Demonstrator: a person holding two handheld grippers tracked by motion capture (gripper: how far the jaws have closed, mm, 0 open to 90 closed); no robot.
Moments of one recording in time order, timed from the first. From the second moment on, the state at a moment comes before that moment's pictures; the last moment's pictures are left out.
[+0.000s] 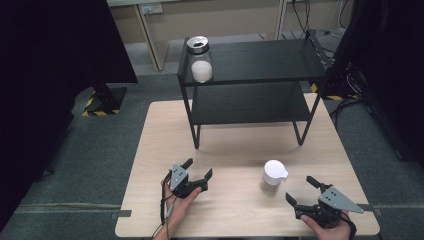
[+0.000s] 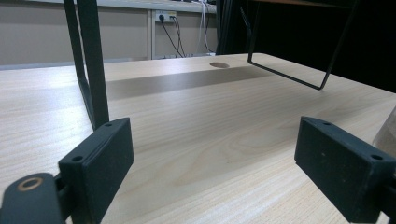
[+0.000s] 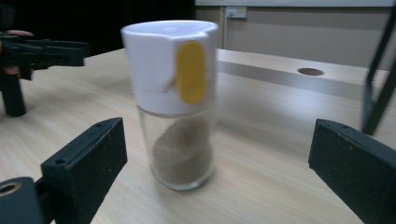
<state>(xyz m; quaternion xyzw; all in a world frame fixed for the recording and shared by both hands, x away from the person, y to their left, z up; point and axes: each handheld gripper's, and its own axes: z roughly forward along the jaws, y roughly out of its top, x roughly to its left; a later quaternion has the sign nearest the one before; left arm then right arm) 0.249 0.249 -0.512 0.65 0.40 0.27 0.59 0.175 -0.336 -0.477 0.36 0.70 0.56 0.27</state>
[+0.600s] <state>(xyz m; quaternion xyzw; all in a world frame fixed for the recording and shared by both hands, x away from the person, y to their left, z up) 0.248 0.248 -0.511 0.65 0.39 0.28 0.59 0.211 -0.305 -0.471 0.33 0.73 0.55 0.25</state>
